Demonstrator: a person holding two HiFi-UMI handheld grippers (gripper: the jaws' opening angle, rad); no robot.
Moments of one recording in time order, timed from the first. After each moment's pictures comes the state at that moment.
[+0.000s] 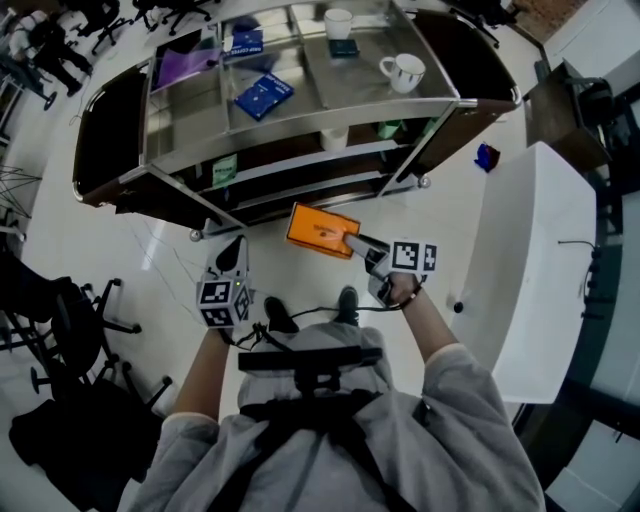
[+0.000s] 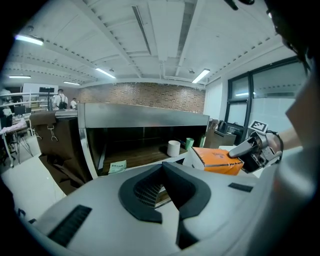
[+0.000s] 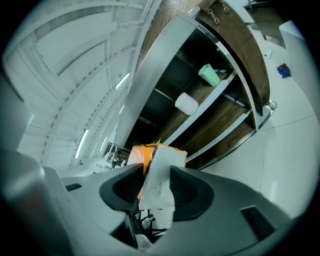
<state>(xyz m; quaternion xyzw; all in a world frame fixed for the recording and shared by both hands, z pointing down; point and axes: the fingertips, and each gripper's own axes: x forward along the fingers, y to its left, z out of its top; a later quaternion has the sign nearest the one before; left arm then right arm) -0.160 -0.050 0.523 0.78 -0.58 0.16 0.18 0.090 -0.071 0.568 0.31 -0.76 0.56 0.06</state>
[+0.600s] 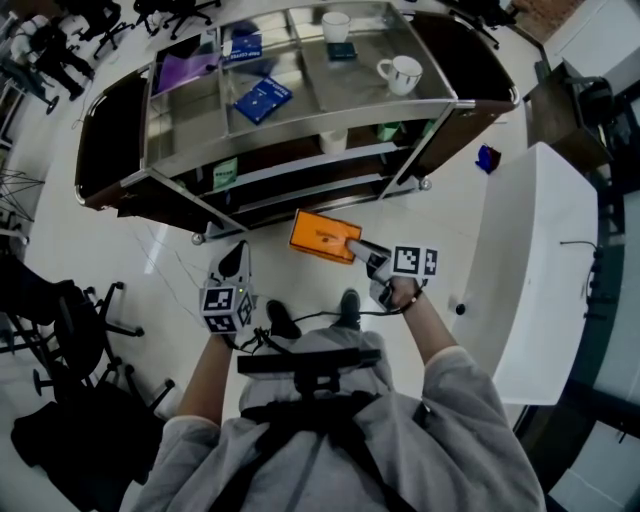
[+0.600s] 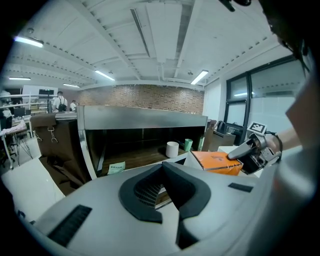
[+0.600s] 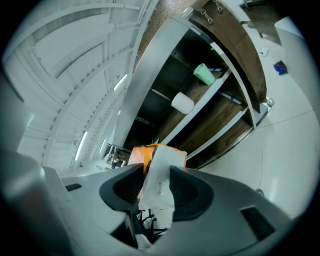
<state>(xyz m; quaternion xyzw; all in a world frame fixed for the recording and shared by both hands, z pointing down) -0.153 -0.044 0.521 0.78 -0.58 0.15 0.17 0.099 -0.066 0.578 0.31 -0.76 0.57 0.06</state>
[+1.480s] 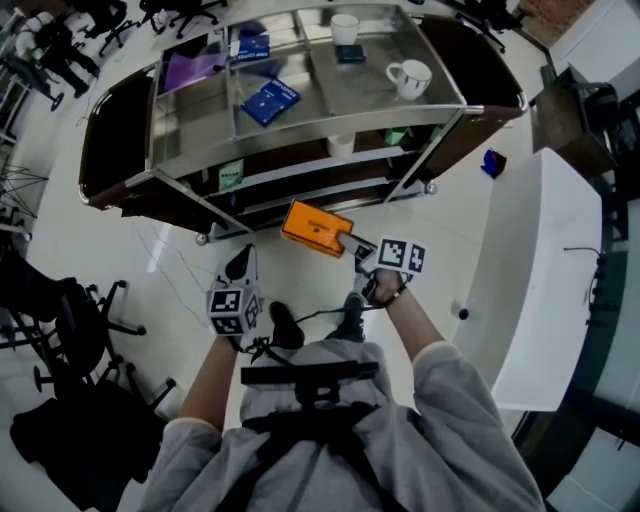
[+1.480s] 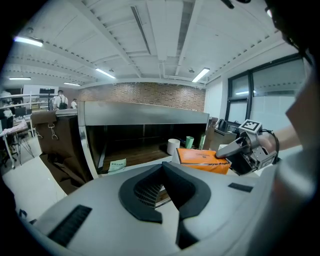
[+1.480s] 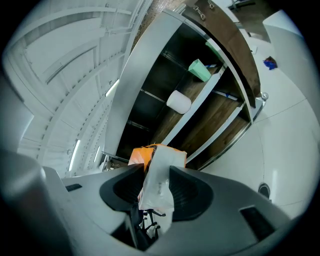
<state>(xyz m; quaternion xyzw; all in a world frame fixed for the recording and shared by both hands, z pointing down) -0.153 -0.046 0.532 0.77 -0.59 0.16 0.18 0.063 -0.095 0.590 0.34 -0.73 0.60 0.03</state>
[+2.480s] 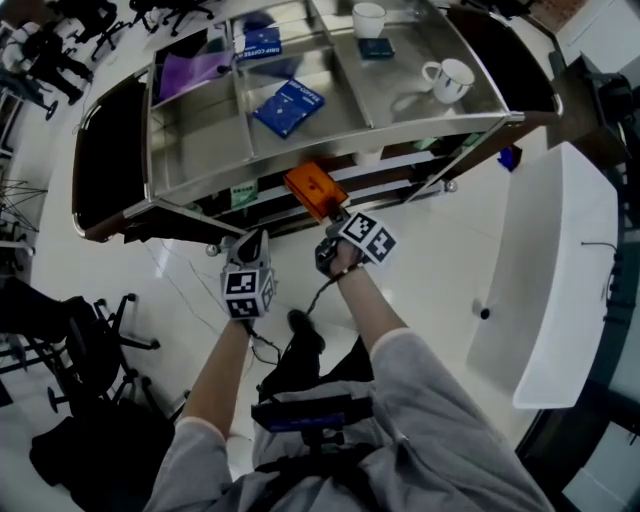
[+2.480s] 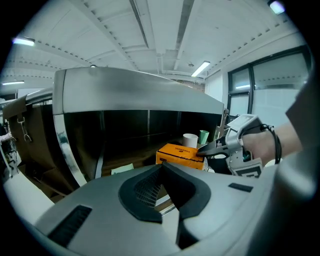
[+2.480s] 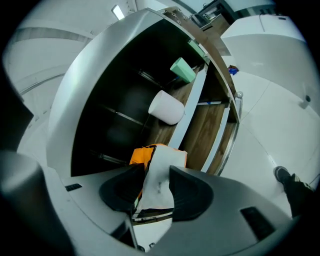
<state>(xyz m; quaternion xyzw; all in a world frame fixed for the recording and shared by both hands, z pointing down) -0.200 -0.161 0.586 0.78 -0.58 0.19 0.17 -0.026 -0.231 0.657 0.54 -0.59 0.59 -0.09</state>
